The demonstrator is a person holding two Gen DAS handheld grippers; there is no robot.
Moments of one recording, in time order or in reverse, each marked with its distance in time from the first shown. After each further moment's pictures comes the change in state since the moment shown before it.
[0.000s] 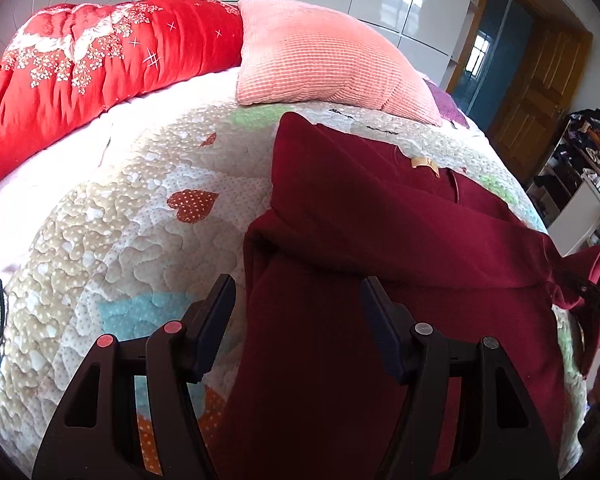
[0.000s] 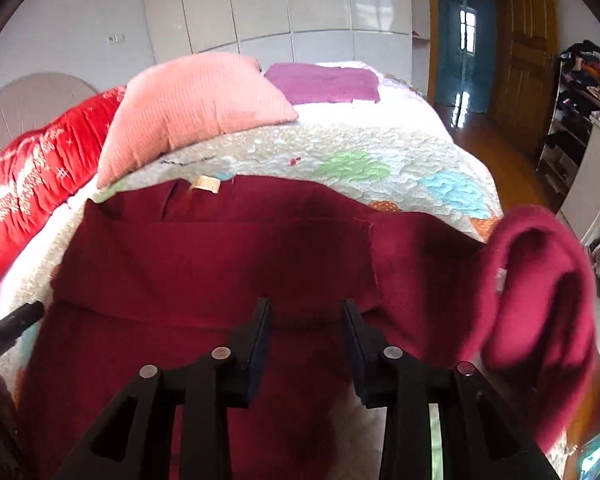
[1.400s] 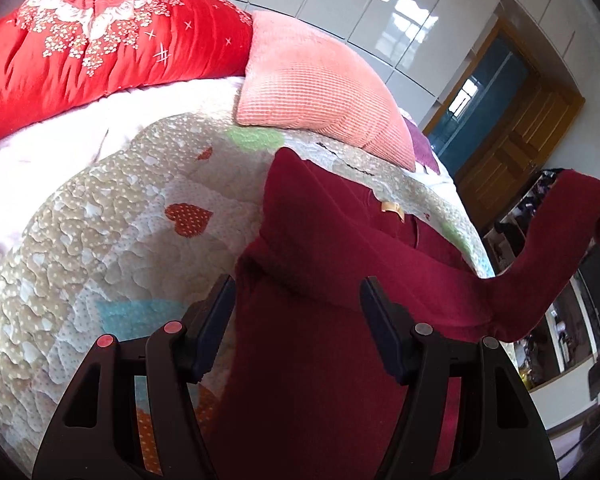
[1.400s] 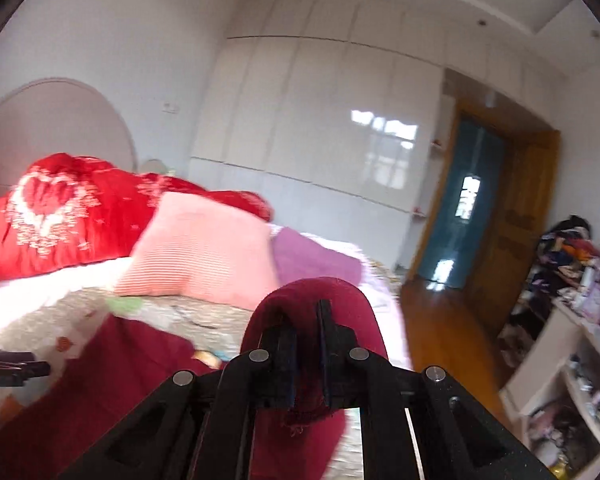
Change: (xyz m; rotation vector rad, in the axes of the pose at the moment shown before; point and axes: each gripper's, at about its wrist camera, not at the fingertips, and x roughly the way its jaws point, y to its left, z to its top) left arm -0.026 0.035 0.019 -0.174 -0.038 -0.165; right arm -0.074 0.102 0.109 -0.375 -0.404 0.012
